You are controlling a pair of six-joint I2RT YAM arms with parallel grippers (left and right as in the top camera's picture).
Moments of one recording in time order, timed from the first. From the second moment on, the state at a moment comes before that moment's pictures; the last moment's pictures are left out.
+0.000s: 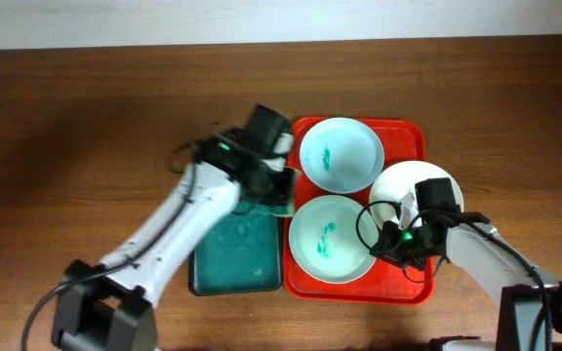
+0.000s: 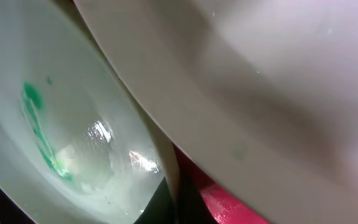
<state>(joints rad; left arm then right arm) -0.56 1.71 1.38 -0.91 0.18 -0.30 0.03 1.49 0.61 -0.56 -0.47 0.37</state>
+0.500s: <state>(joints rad) -0.76 2.02 1.29 -0.59 0.36 -0.41 0.03 1.50 0.61 -0.57 -0.48 0.39</state>
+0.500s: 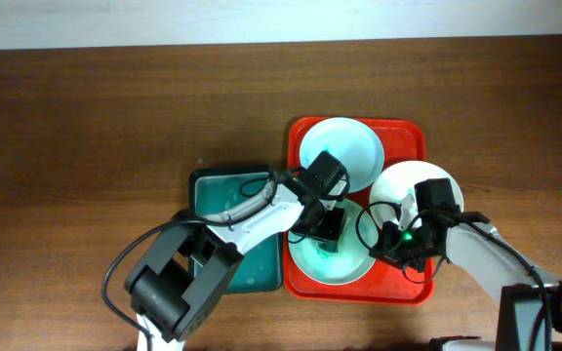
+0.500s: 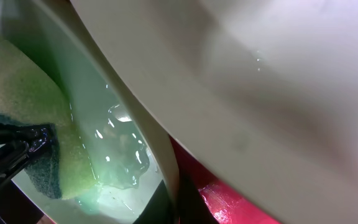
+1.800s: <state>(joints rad) -0.72 2.06 1.44 -0.98 0.08 -0.46 0.03 1.50 0.60 -0.61 -0.51 0.39</state>
